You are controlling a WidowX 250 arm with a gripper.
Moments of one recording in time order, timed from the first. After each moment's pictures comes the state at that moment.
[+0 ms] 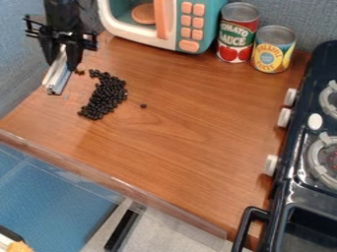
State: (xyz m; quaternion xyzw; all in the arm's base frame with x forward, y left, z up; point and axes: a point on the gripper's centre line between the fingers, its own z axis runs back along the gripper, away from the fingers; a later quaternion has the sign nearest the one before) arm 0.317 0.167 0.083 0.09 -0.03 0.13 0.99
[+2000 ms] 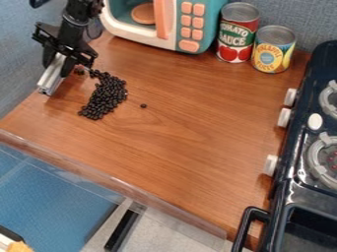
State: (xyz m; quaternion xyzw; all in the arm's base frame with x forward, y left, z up) arm 0.353 0.218 0.032 0.26 0.03 0.14 0.95
